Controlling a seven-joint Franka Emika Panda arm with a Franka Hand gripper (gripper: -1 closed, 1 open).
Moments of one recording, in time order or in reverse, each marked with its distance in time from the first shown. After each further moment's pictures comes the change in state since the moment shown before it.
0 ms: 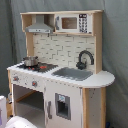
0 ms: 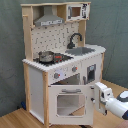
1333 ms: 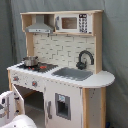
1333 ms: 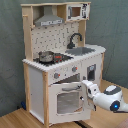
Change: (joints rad) arm -0.276 -0.001 -0.013 0.075 0.000 0.298 -0.098
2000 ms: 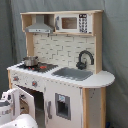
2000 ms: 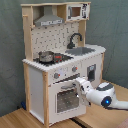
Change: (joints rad) arm -0.156 0.000 -0.007 0.064 0.000 0.063 -0.096
